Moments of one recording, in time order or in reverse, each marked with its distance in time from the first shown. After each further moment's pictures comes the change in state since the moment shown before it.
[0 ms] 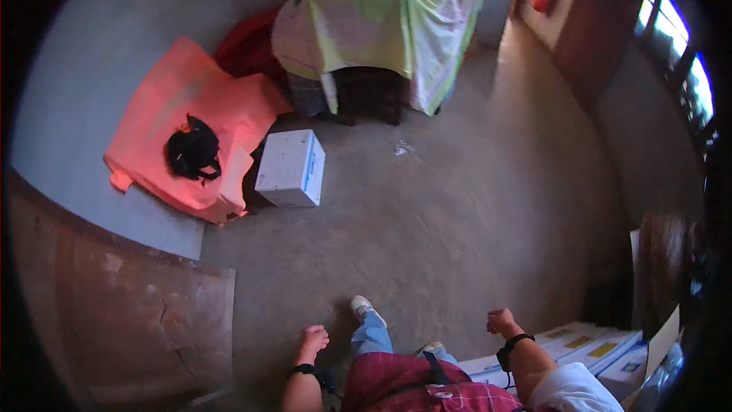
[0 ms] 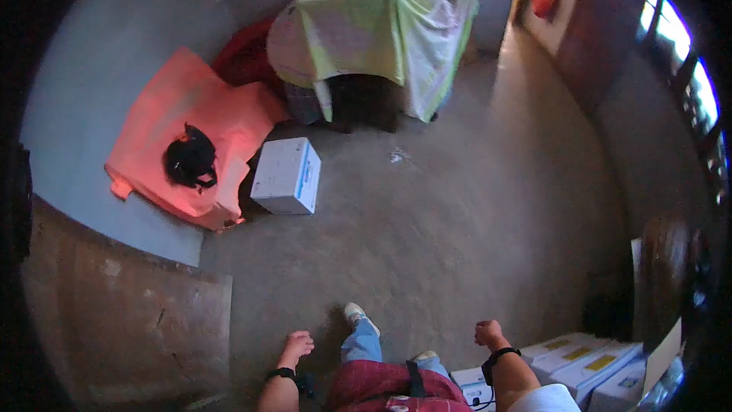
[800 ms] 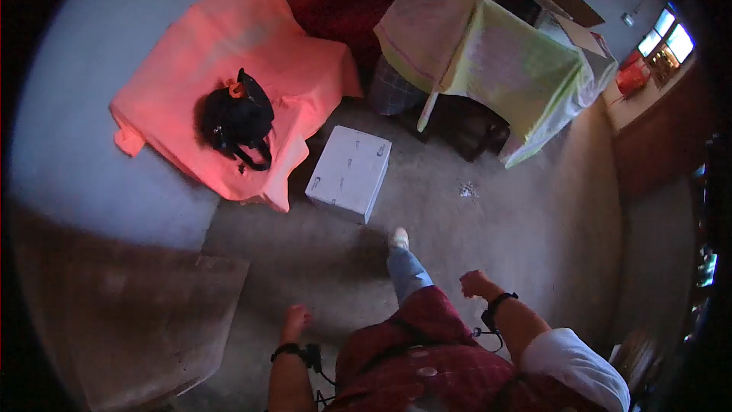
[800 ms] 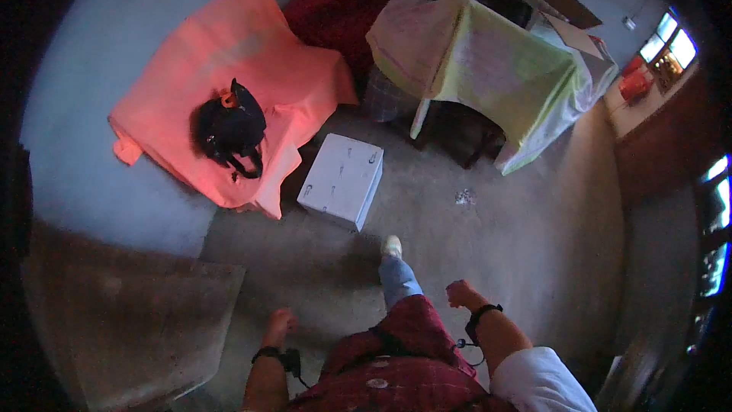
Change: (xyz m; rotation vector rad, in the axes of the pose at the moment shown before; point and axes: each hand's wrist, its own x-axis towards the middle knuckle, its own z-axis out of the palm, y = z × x) left_hand 0.218 0.173 -0.228 -0.442 0.129 -0.024; right_hand 0.190 -0.494 0.242 -1.765 -0.304 -1.149
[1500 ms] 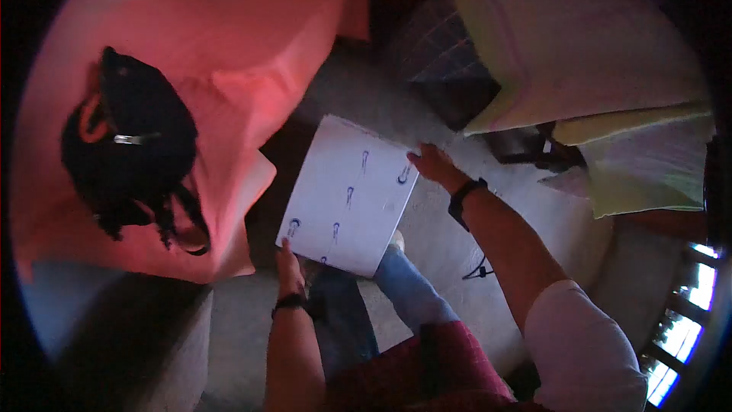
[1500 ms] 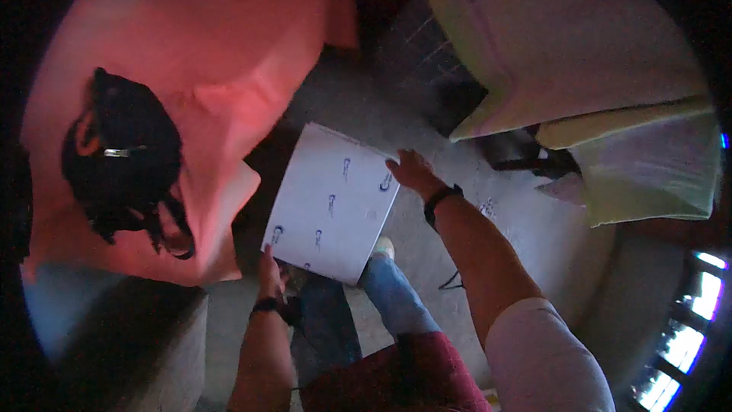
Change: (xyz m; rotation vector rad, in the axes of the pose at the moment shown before) left_hand 0.468 0.202 0.155 -0.151 0.312 -0.285; right_hand 0.571 0.252 -0.230 0.454 0.304 0.577
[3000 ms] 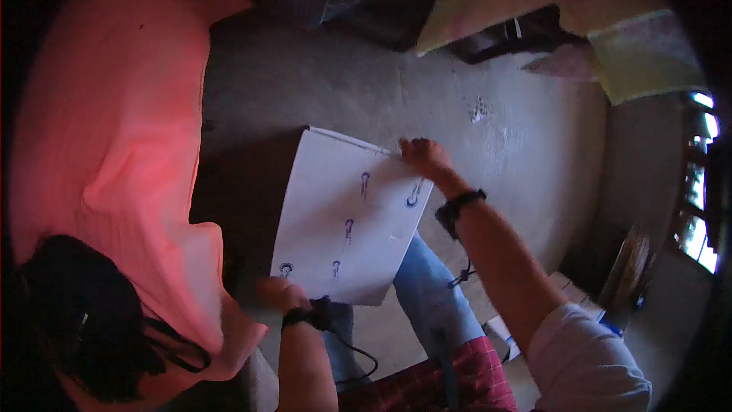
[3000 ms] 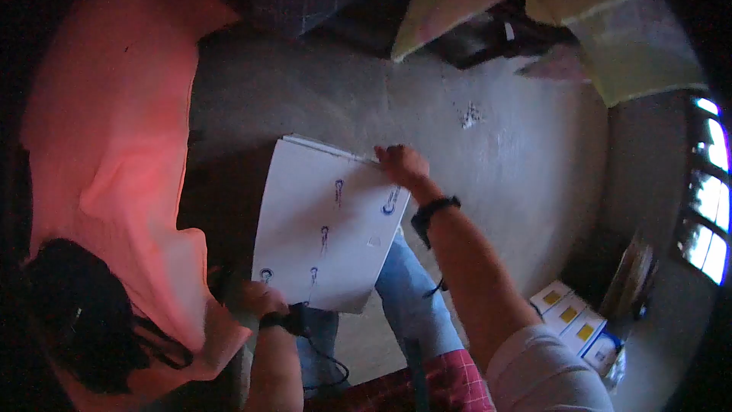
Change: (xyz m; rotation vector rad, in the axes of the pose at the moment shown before) left_hand 0.102 -0.001 0.024 0.965 0.264 0.342; right_hand -0.044 0.077 0.107 0.052 -0.335 0.515
